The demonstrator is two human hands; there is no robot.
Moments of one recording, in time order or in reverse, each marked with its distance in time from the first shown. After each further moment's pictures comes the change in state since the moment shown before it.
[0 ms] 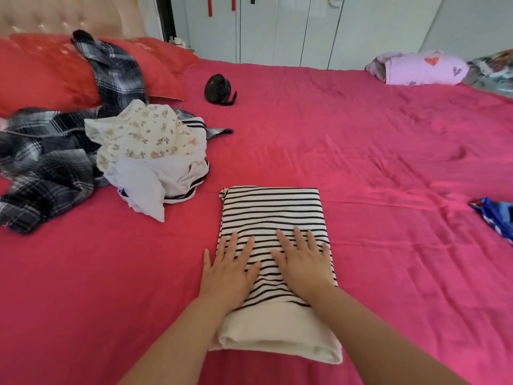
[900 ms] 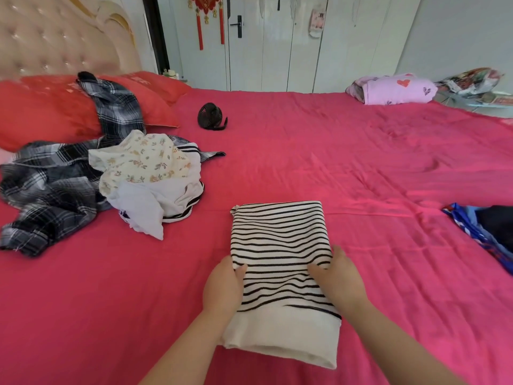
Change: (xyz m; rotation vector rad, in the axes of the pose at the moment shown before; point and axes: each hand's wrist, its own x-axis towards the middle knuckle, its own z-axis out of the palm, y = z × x) left_hand -0.023 0.024 -0.032 -0.582 0.304 -0.182; right_hand -0.052 0.039 -0.051 0.655 0.256 0.323
